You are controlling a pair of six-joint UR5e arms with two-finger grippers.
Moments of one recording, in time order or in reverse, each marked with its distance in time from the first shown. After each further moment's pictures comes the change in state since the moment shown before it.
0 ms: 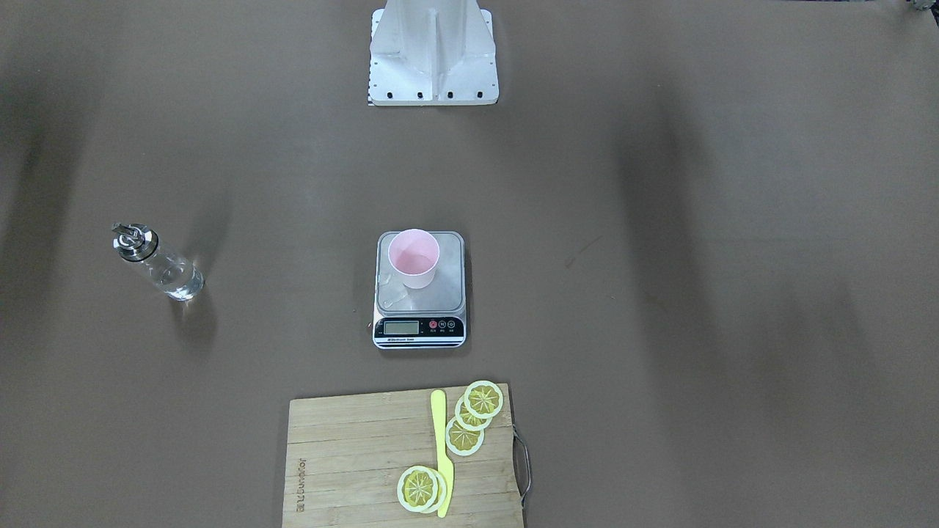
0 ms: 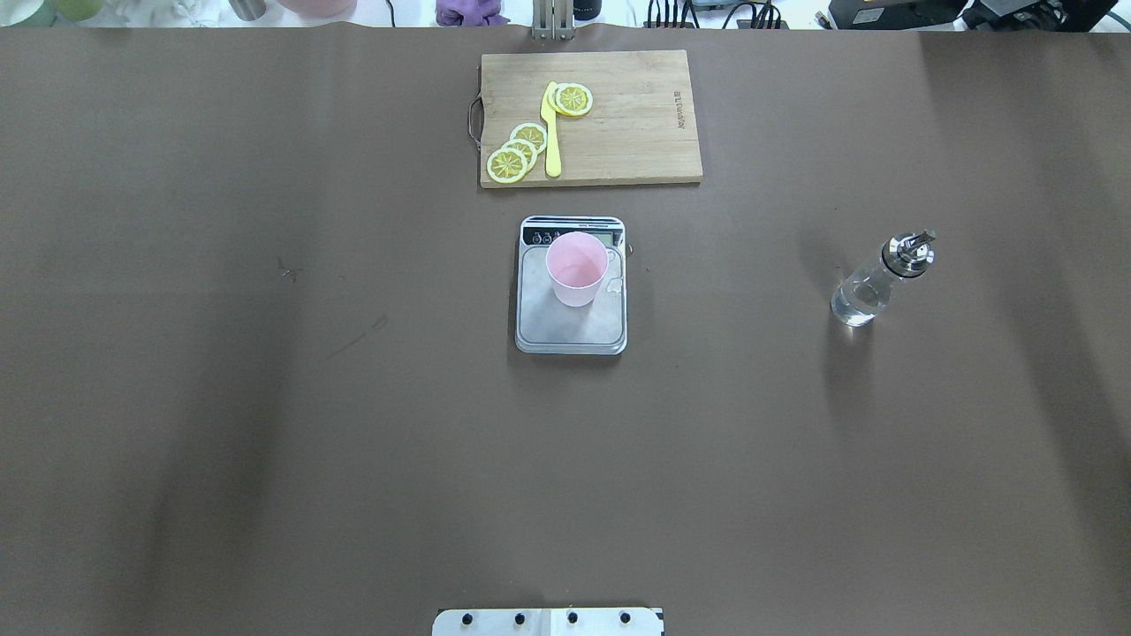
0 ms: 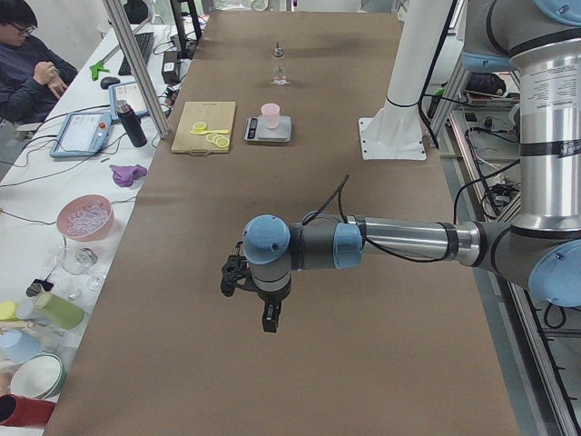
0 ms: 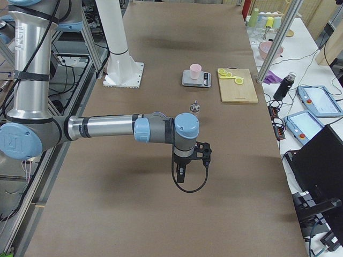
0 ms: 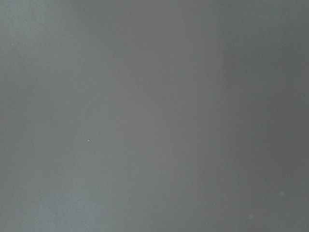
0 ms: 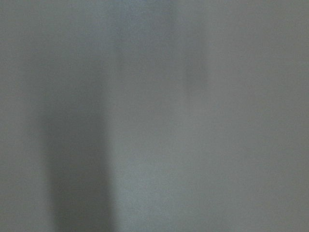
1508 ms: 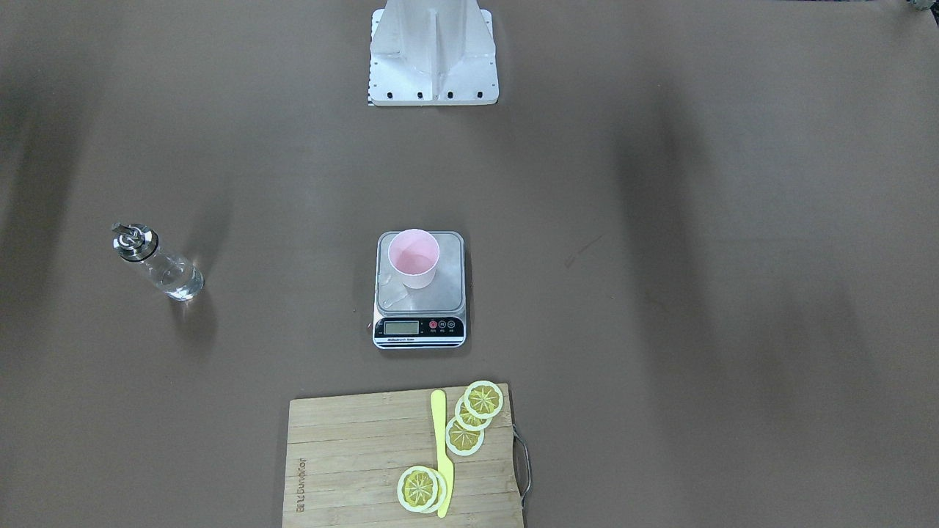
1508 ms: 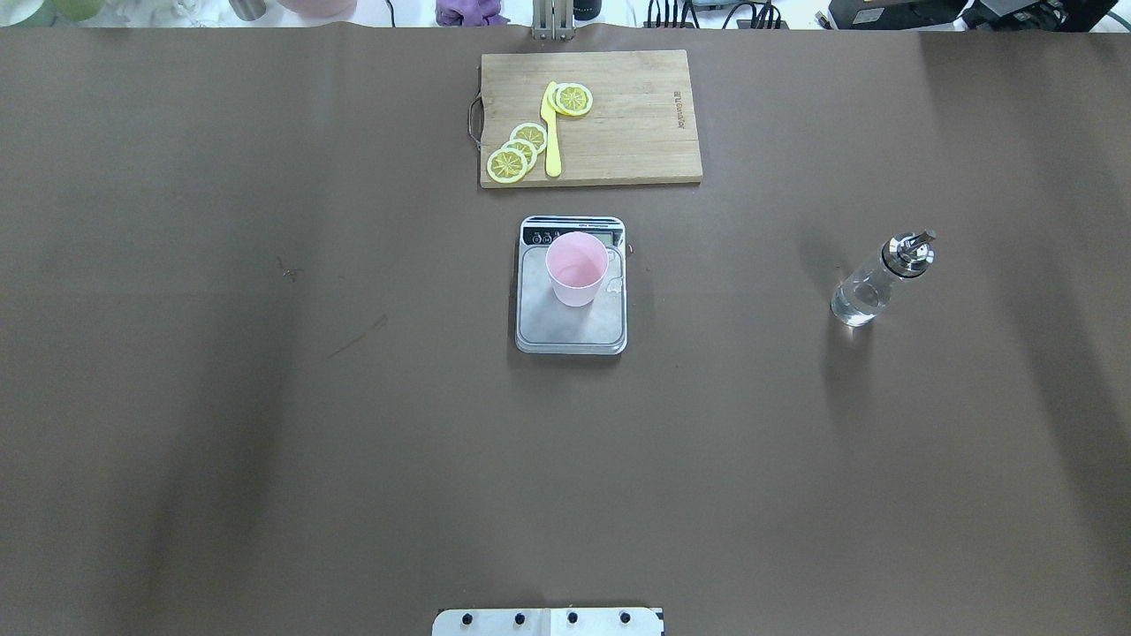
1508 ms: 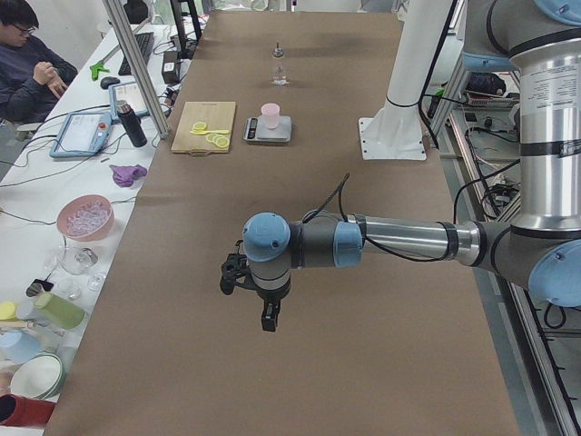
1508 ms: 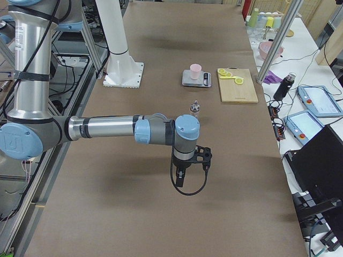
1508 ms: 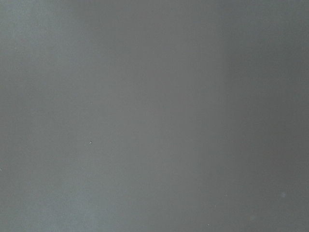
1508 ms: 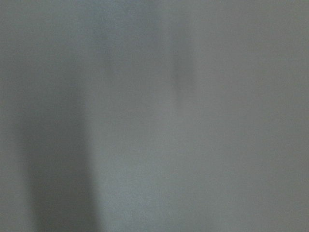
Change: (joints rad) left arm 0.000 0.000 -0.007 -0.002 0.006 0.000; right arm 0.002 0.004 -0.009 0.002 -0.052 0.036
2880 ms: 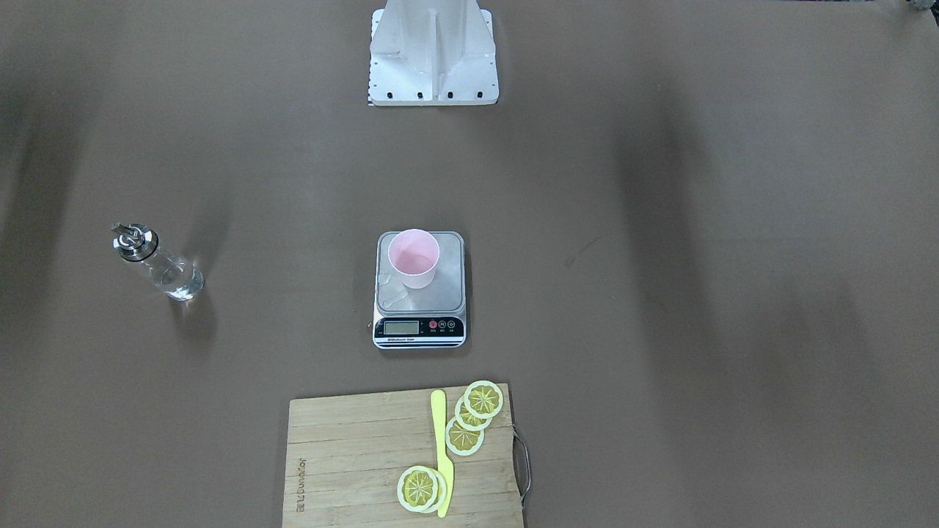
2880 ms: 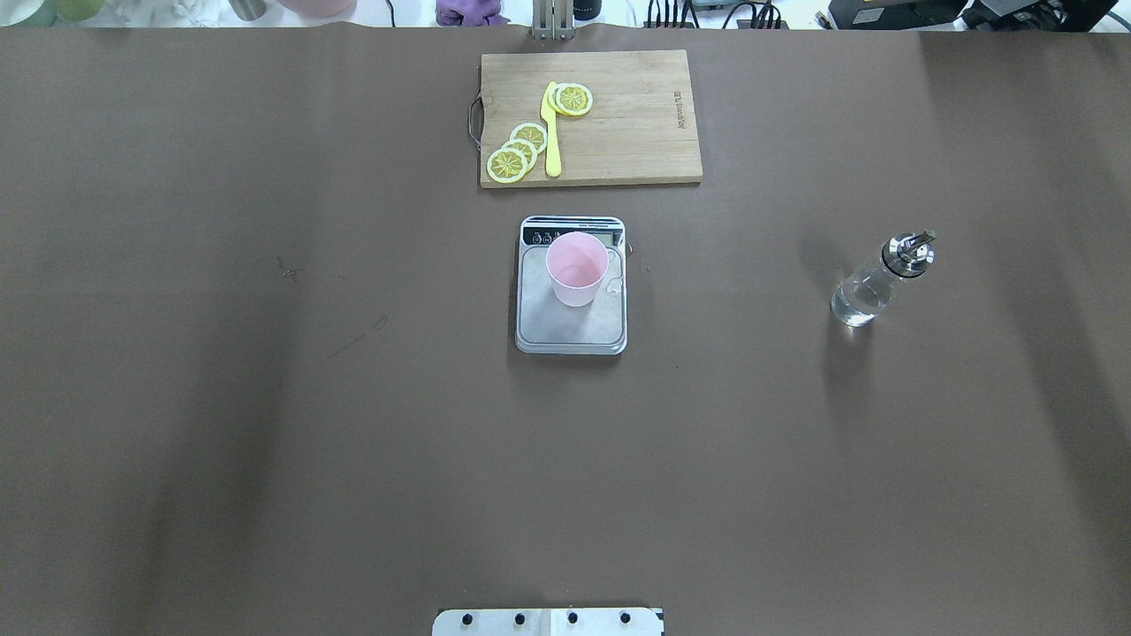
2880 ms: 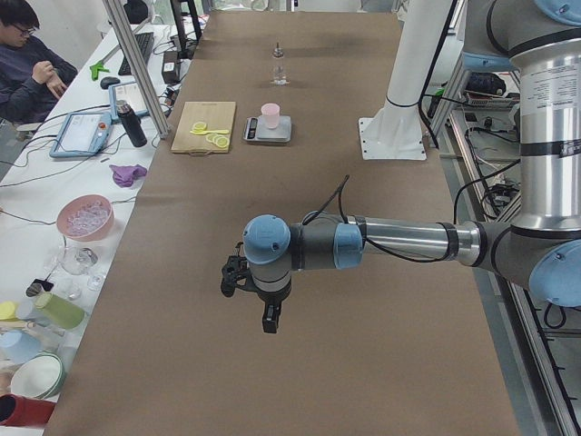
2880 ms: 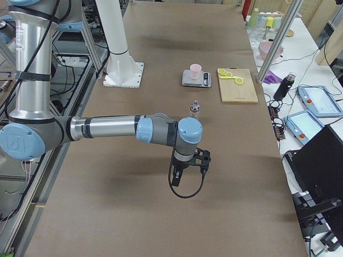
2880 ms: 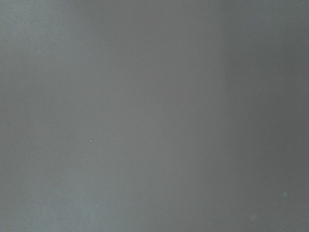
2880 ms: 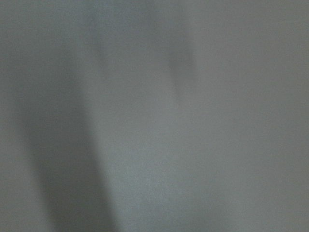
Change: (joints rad) left arm 0.000 0.003 0.006 0.000 0.001 -0.001; right arm 0.005 0.016 -0.022 -0.095 0.040 0.033
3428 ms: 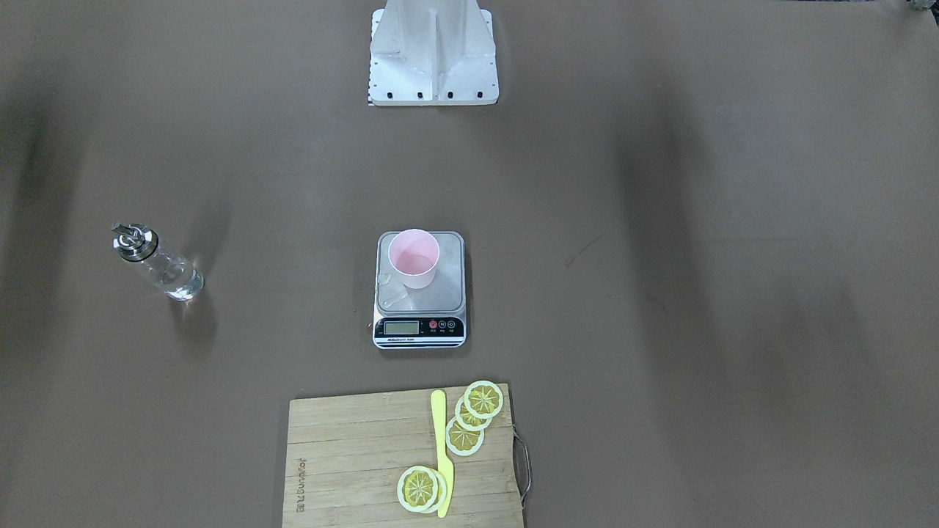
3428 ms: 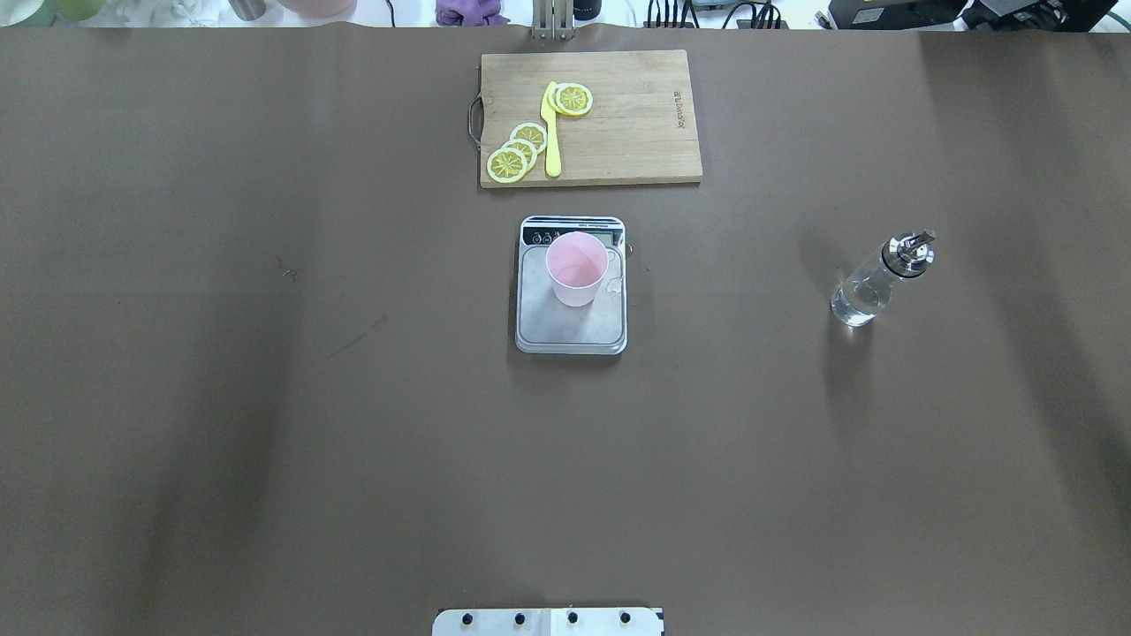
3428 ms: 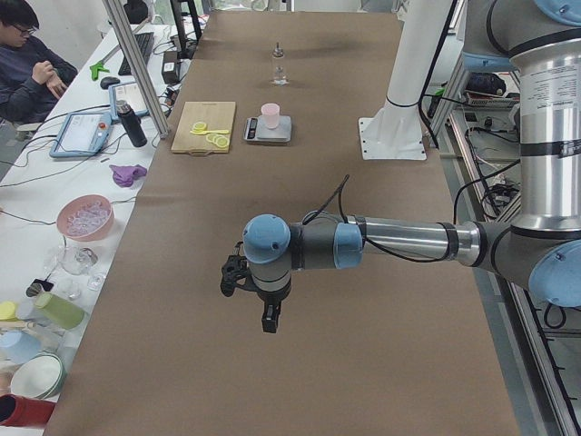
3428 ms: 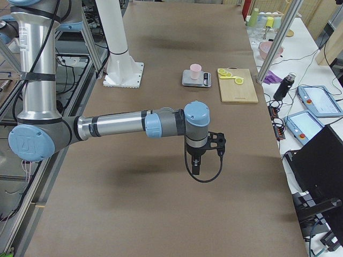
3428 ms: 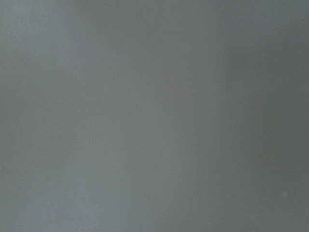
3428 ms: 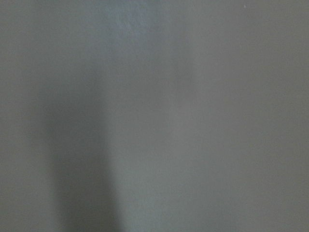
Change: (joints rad) left arm 0.000 -0.001 -0.002 -0.001 0.000 0.000; right arm 0.000 0.057 0.029 0.050 -0.002 0.012
